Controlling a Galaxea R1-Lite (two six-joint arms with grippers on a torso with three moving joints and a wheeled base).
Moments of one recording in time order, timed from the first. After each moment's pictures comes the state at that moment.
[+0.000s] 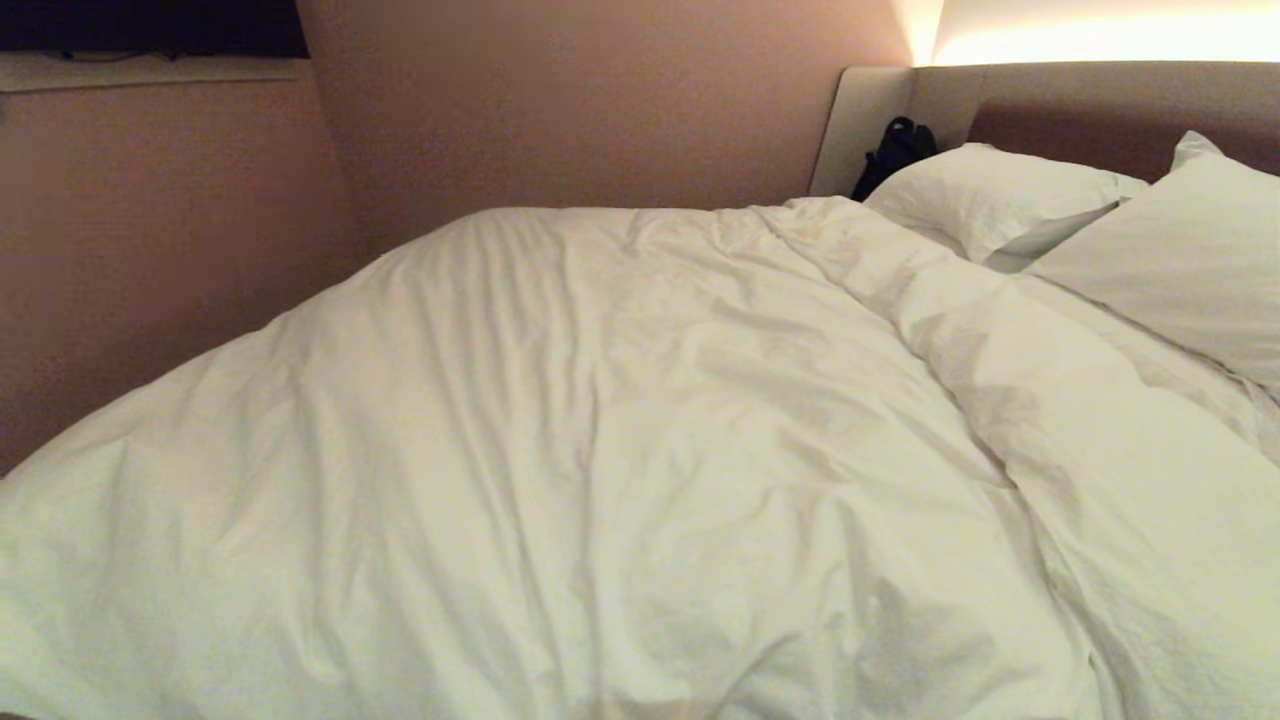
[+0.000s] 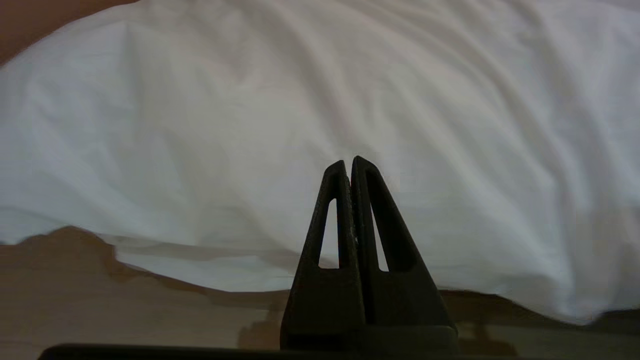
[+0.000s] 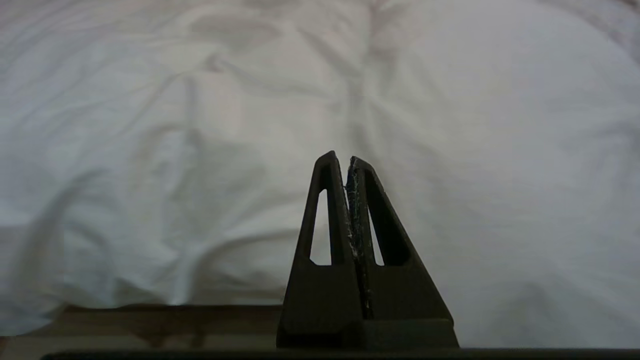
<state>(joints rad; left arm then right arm) 0.02 0.00 -0.01 0.04 0.01 0.00 0.01 0.00 0.00 -0.02 -0.01 0.02</state>
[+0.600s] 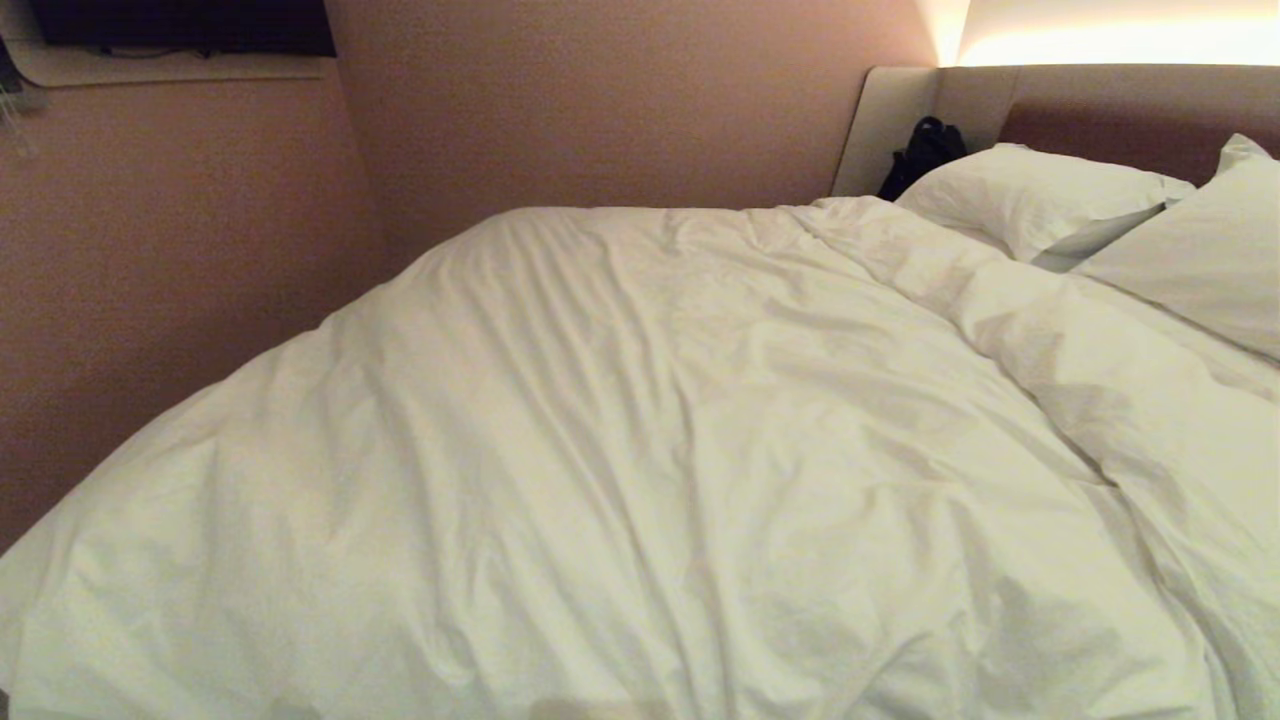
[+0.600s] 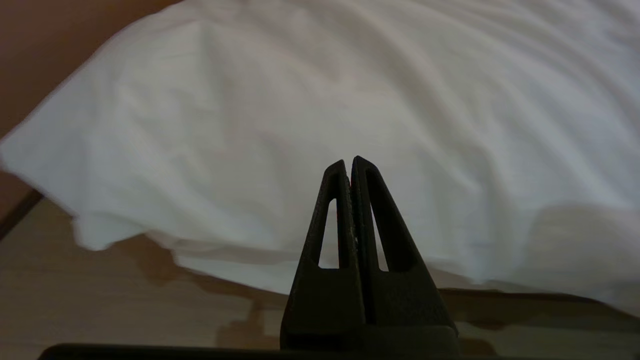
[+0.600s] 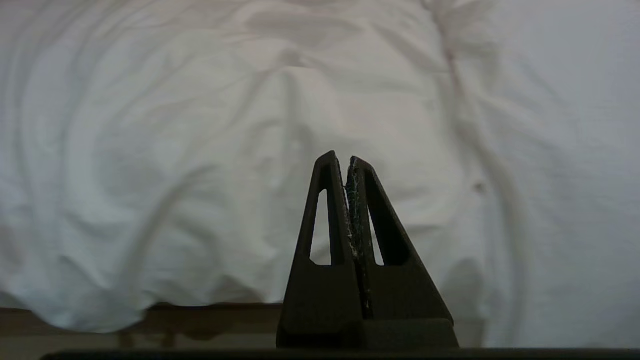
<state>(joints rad) 0.02 0.00 -0.01 0.04 0.01 0.01 0.01 0.00 0.00 -0.02 -0.01 0.02</state>
